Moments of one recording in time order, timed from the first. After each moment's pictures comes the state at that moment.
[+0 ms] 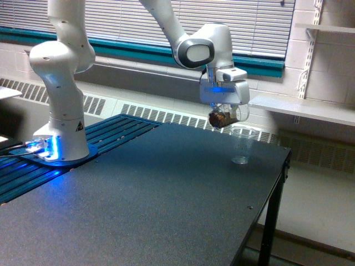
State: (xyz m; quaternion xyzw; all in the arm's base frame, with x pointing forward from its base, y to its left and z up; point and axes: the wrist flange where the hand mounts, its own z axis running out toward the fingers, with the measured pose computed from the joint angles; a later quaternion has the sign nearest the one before) arm 0.477 0.210 0.299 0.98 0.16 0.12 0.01
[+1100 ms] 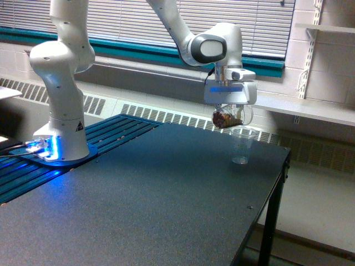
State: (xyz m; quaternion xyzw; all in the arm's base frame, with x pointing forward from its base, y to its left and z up) arm 0.496 0.214 0.301 0.98 0.18 0.08 0.08
